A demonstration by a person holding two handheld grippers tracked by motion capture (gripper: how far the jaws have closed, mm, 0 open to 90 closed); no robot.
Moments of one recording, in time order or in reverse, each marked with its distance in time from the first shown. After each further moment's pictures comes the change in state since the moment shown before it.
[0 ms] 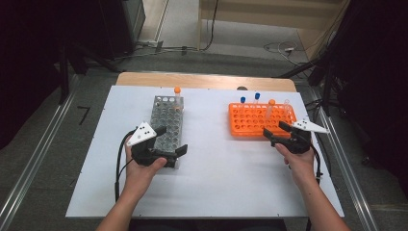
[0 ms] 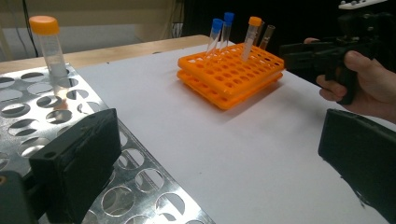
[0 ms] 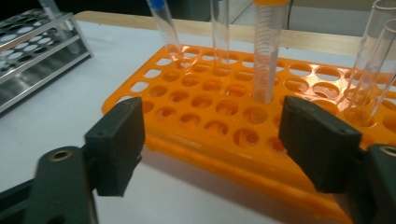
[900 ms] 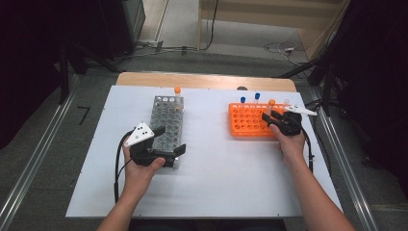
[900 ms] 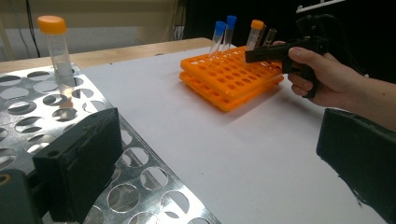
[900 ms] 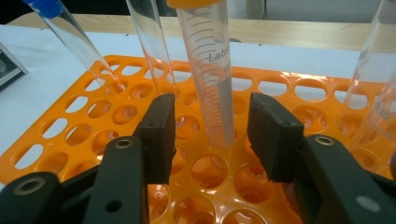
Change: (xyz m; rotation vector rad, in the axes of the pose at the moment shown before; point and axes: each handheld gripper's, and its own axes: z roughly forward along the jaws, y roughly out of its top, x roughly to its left) left arm 0.003 -0.002 -0.002 -0.008 0.008 -0.012; right arm -0.026 0.016 0.058 0.045 -0.080 0.076
